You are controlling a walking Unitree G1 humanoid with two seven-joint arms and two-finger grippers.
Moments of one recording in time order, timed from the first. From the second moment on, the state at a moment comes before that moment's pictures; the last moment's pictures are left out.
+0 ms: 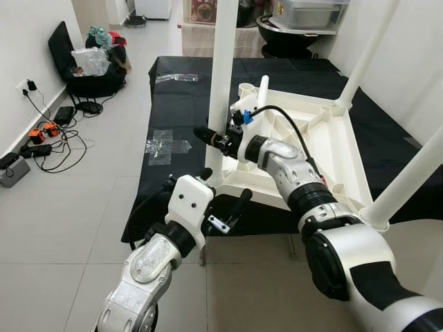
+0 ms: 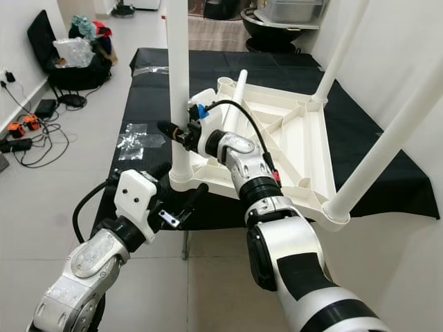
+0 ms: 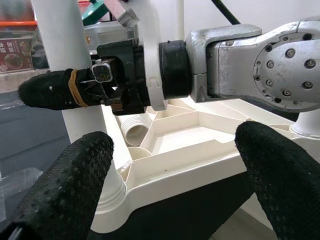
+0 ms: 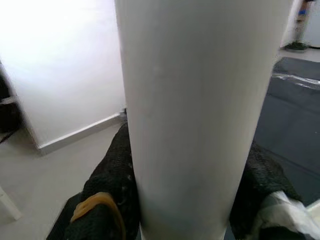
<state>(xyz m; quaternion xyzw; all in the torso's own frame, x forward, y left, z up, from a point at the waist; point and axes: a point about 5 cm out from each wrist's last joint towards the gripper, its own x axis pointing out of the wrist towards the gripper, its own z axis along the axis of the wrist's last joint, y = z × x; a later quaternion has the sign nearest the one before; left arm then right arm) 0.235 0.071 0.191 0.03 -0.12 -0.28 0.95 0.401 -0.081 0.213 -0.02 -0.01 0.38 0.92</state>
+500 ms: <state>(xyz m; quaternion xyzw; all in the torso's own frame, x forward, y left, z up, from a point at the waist) 0.236 0.073 0.193 0.03 -0.12 -0.27 0.95 0.416 -0.155 0.215 0.09 0.01 -0.16 0.98</state>
